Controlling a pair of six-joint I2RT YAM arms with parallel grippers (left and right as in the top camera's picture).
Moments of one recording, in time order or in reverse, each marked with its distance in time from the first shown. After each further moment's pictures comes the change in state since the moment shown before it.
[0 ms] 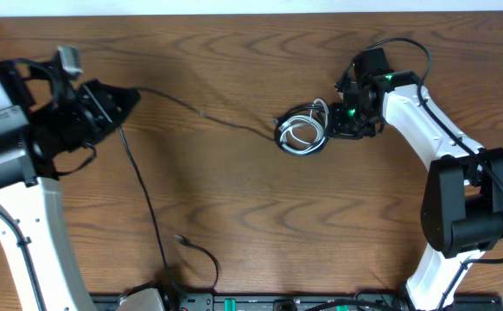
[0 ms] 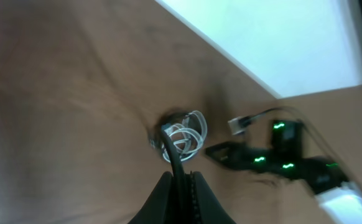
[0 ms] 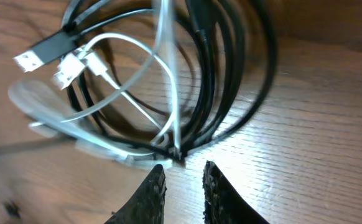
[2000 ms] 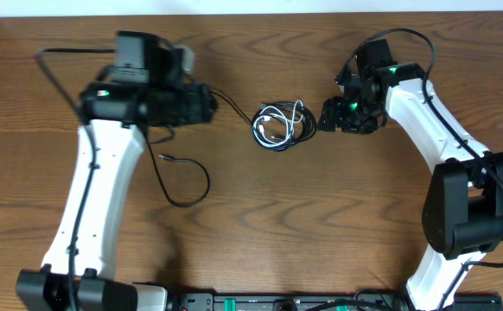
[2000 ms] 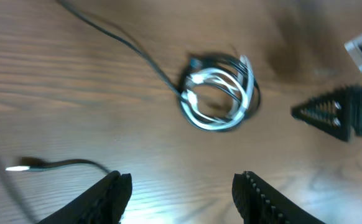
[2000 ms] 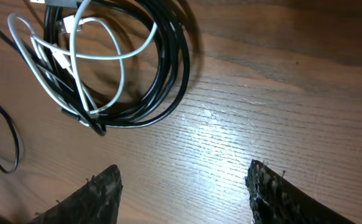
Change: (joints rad) left arm -0.463 0.231 -0.032 0.111 -0.409 0.119; right arm -0.003 -0.010 0.060 -0.056 0.006 -0.026
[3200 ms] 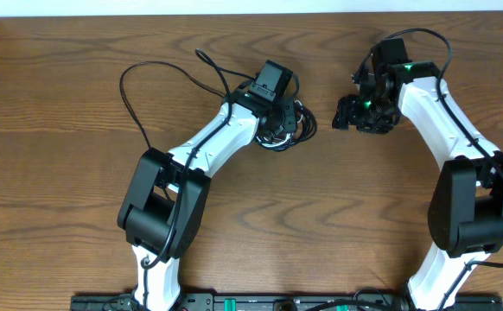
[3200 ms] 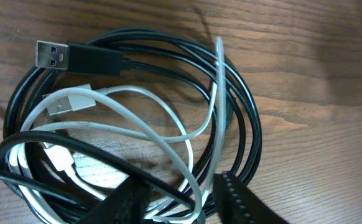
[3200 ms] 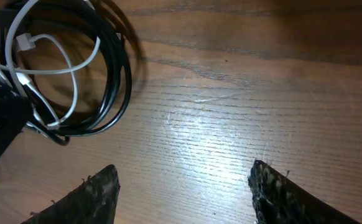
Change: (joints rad) left arm -0.391 0.486 -0.035 0.491 -0.178 -0.410; right arm -0.063 0.000 0.000 -0.025 0.064 0.004
